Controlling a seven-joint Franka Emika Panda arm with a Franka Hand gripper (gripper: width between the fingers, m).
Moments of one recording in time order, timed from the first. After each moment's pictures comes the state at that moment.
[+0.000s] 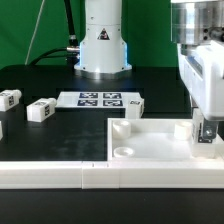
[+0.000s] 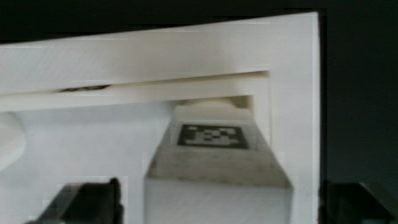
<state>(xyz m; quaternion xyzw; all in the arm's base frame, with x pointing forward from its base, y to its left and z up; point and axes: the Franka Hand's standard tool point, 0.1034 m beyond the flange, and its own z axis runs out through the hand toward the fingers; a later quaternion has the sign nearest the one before) 0.638 0.116 0.071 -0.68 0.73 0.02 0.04</state>
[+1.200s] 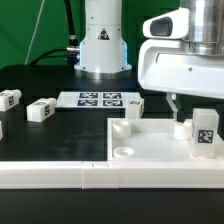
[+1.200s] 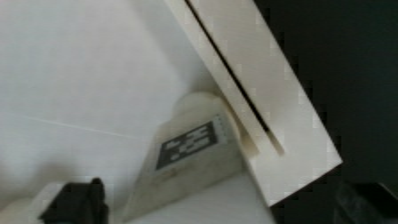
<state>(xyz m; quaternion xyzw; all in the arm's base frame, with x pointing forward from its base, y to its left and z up) 0.640 0.117 0.073 -0.98 0.20 0.00 0.03</state>
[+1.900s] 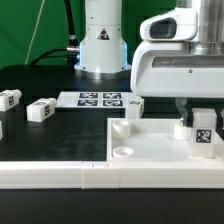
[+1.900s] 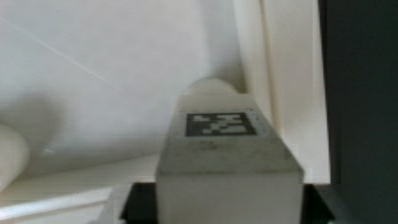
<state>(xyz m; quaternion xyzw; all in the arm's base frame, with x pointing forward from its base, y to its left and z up) 0.641 0.115 0.073 -0.99 0.12 -0.01 0.02</state>
